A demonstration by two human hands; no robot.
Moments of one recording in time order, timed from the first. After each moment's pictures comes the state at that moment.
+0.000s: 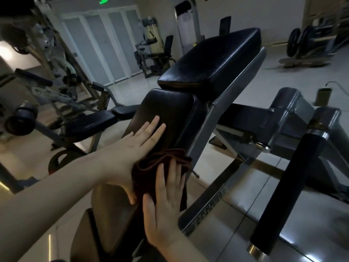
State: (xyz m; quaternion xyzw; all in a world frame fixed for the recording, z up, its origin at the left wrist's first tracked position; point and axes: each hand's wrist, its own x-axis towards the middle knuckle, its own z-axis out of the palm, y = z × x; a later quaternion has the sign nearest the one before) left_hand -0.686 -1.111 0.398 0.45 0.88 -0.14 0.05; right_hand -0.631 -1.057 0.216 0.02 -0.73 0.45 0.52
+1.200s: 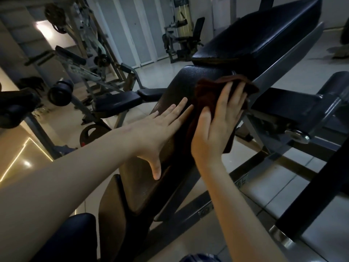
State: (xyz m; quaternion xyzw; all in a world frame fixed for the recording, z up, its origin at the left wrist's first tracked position) left_hand -0.682 -1.119 0.384 0.38 0.89 -0.24 0.02; right_hand -0.666 -0.994 0.302 -0.06 -0.66 0.51 0.55
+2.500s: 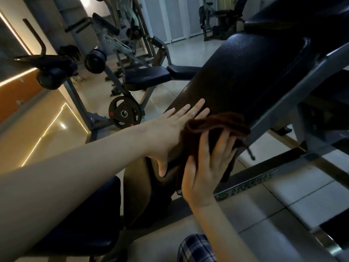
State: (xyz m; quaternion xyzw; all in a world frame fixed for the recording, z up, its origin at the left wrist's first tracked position) left_hand -0.664 -1.177 0.341 0.36 0.91 -0.19 0.06; right_hand -0.628 -1.089 0.192 0.05 -0.72 0.38 0.57
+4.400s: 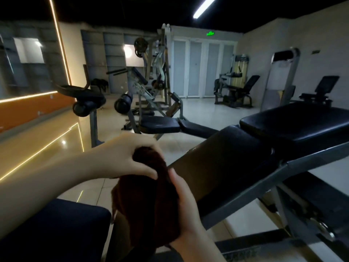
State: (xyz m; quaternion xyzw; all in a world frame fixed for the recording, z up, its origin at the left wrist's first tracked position) left_hand -0.558 -1.231 0.460 0.26 0.94 0.20 -0.09; right_hand -0.552 -1.050 0.358 0.19 -0.37 0.85 -0.33
